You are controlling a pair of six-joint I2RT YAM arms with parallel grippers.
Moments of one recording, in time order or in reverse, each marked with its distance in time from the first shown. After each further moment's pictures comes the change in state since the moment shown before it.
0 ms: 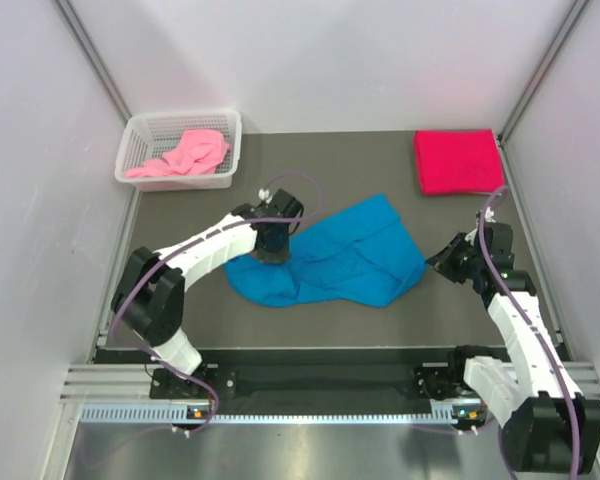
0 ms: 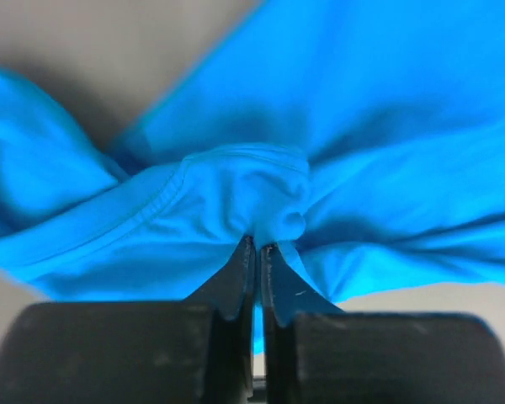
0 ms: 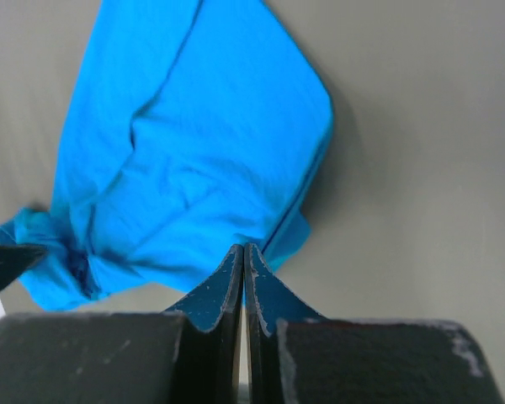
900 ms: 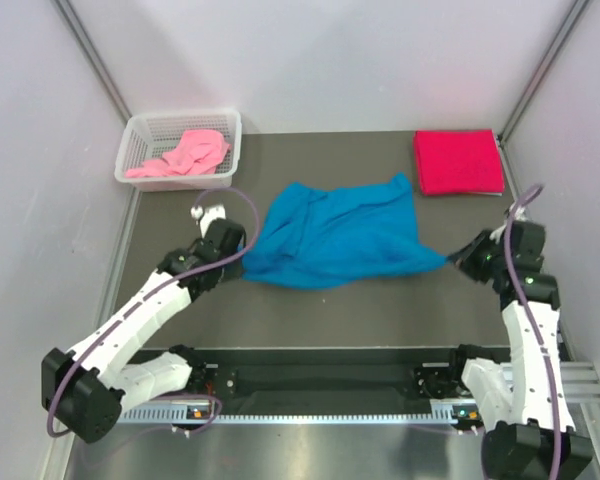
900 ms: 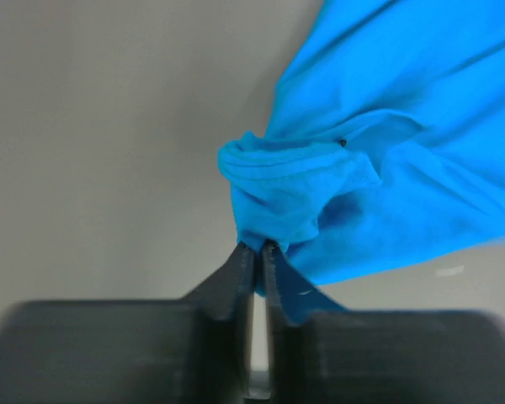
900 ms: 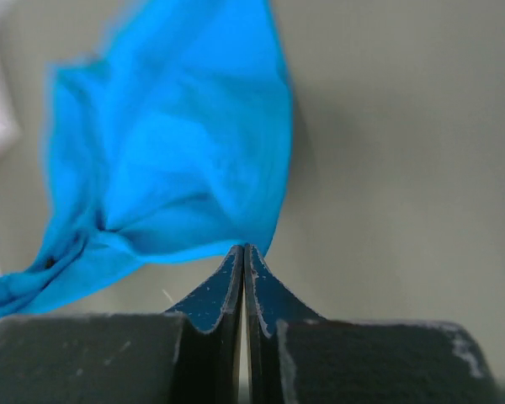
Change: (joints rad) left arm 0.102 -0.600 -0.195 -0.005 -0.183 -0.024; right arm -0.156 -0.046 0.255 -0.174 -0.010 -0.063
